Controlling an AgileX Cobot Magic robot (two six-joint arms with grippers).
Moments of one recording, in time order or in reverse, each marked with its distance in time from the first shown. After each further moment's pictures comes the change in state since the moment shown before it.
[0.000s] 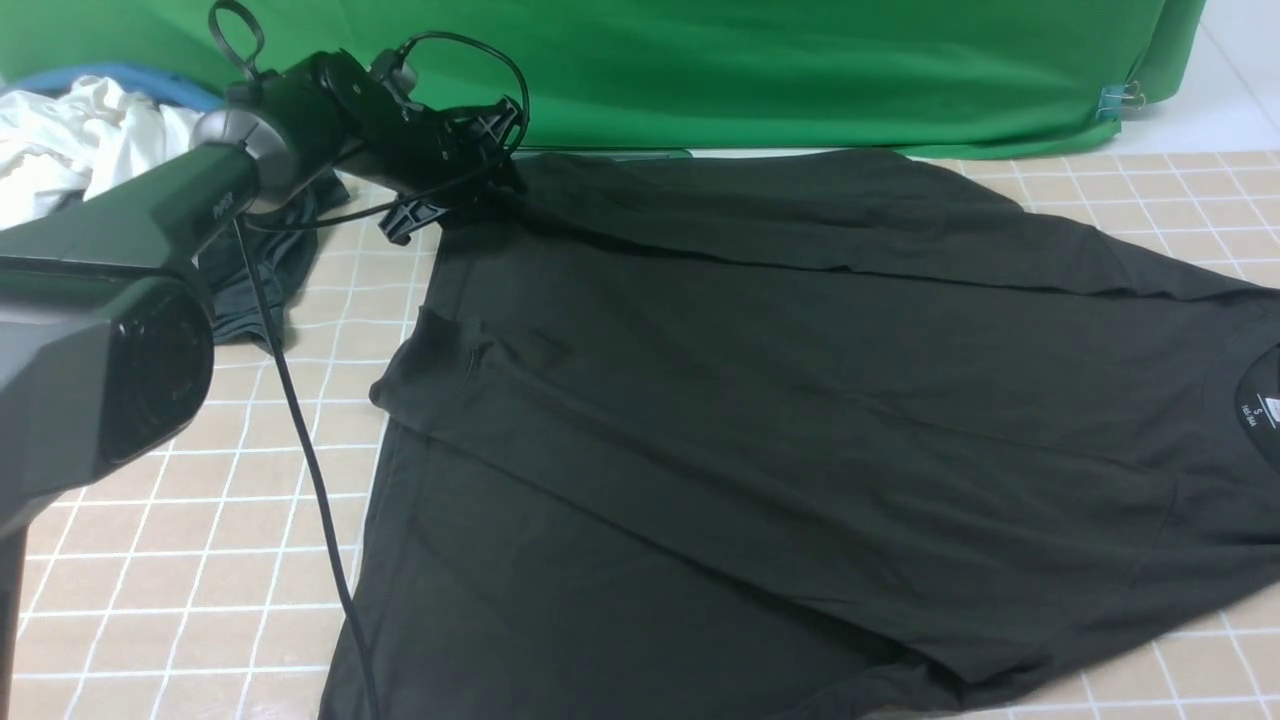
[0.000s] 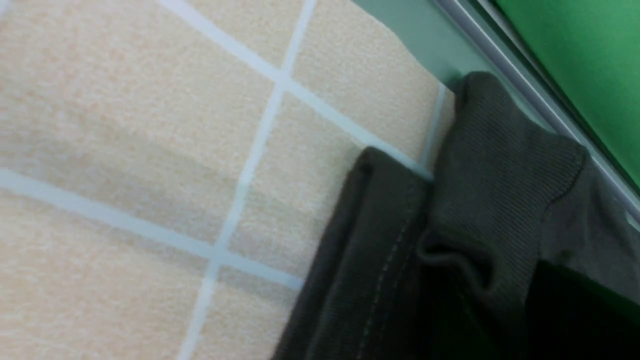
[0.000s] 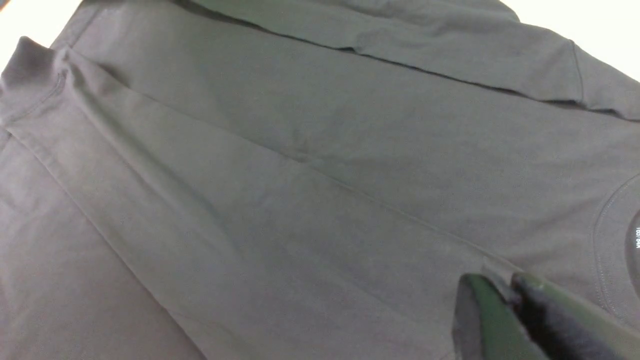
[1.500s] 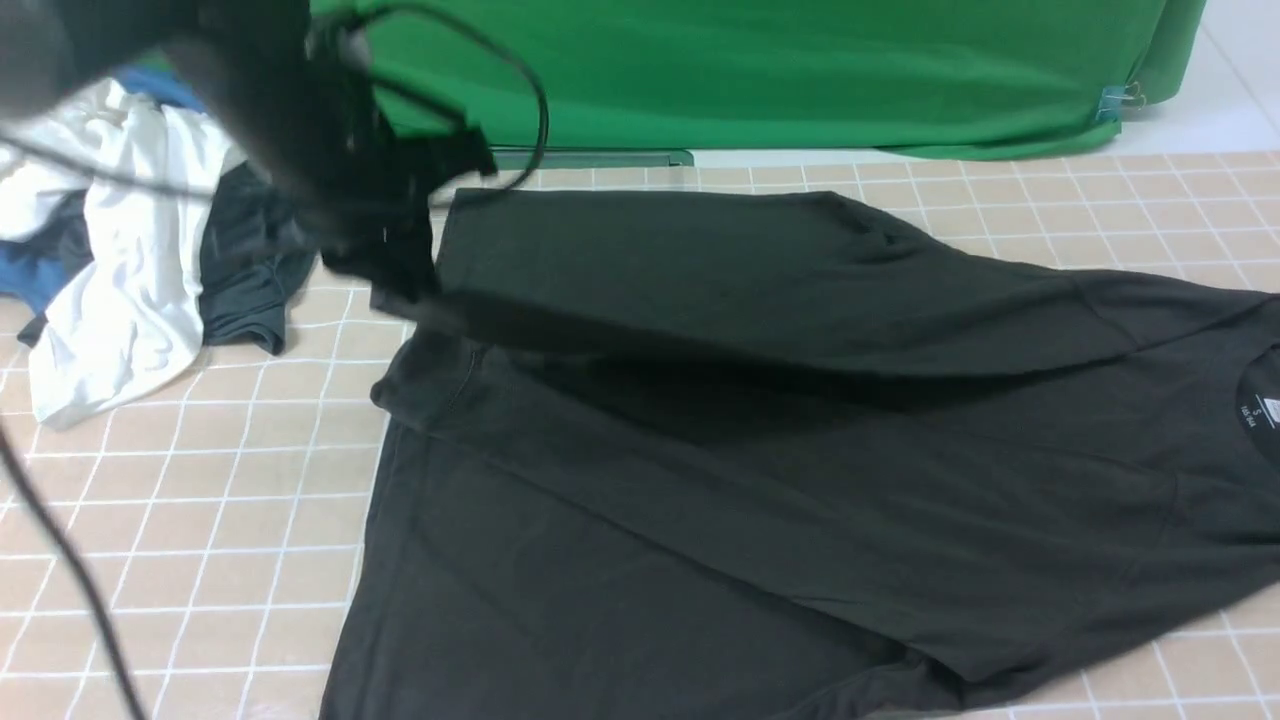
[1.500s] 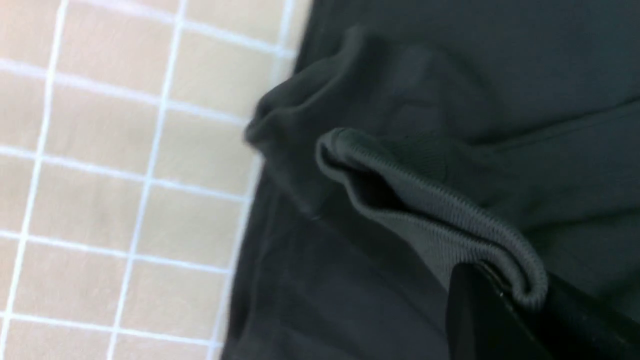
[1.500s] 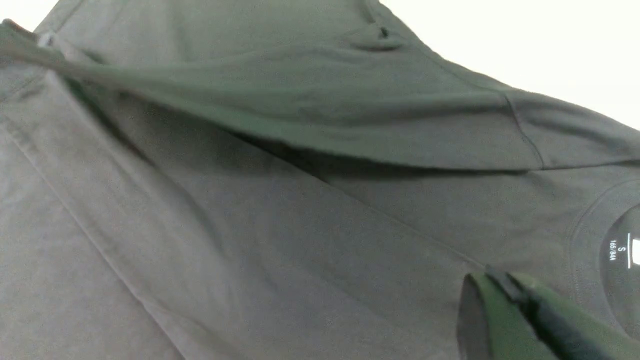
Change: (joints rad) right arm 0.000 0.000 0.000 -0.031 -0.006 -0.038; left arm -0.141 -0.752 0.717 0.395 0.403 -0.169
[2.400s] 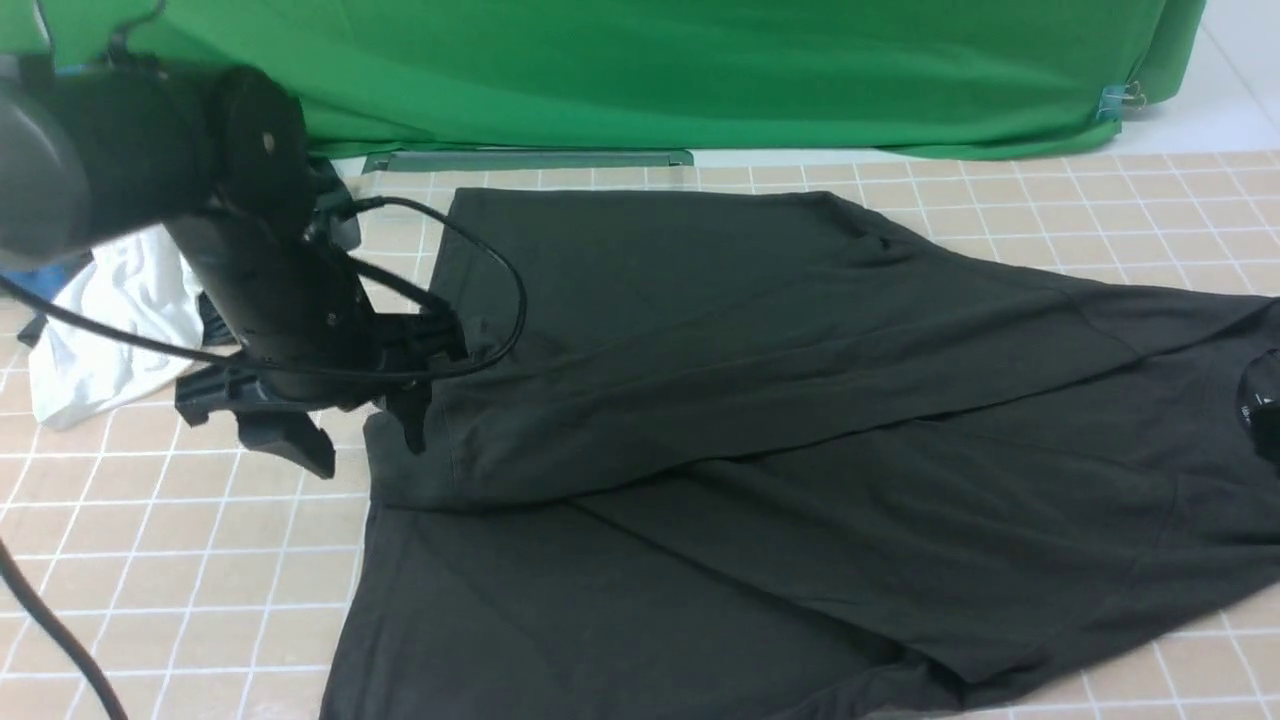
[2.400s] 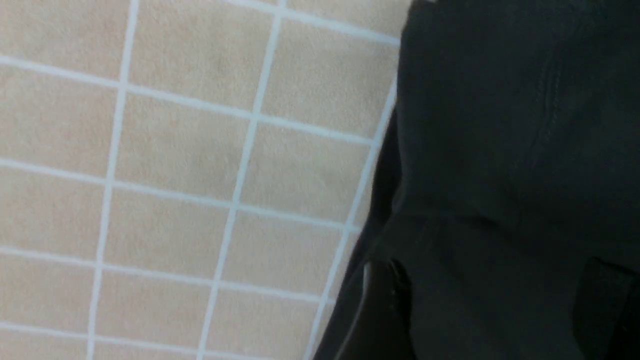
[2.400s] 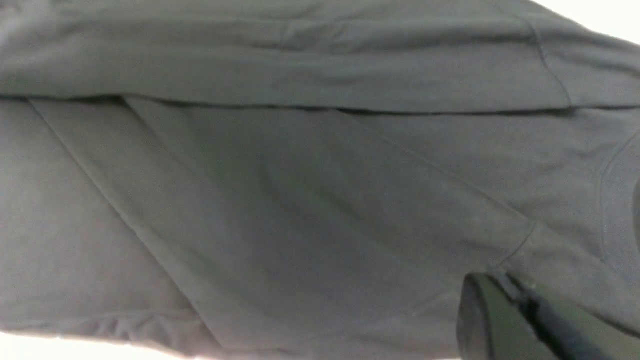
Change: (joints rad) right arm 0.000 0.094 0.000 -0.001 0.093 -0.056; left arm -0.001 -0.034 0.185 0.017 0.089 0.057
